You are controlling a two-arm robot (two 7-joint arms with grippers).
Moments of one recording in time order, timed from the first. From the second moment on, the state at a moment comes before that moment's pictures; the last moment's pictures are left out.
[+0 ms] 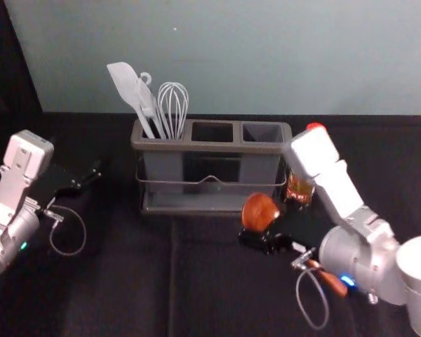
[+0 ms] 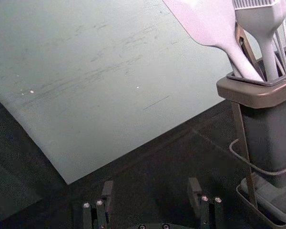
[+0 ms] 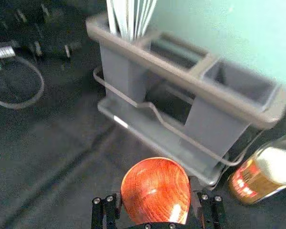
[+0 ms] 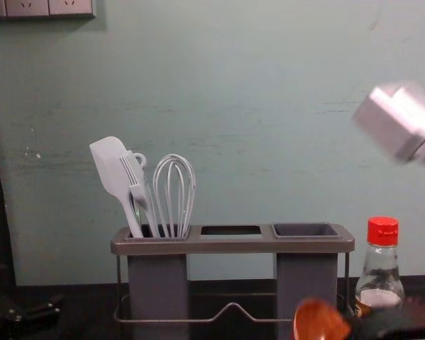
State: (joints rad) left arm -0.20 0.60 0.45 -1.41 -0.25 -0.12 0.03; right arm 0.00 0.24 -0.28 -1.96 -0.11 0.75 0.44
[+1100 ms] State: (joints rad) left arm -0.20 0.60 0.45 -1.41 -0.25 -0.12 0.03; right arm -0.23 0.20 -0.10 -2.12 0.10 0.27 0.32
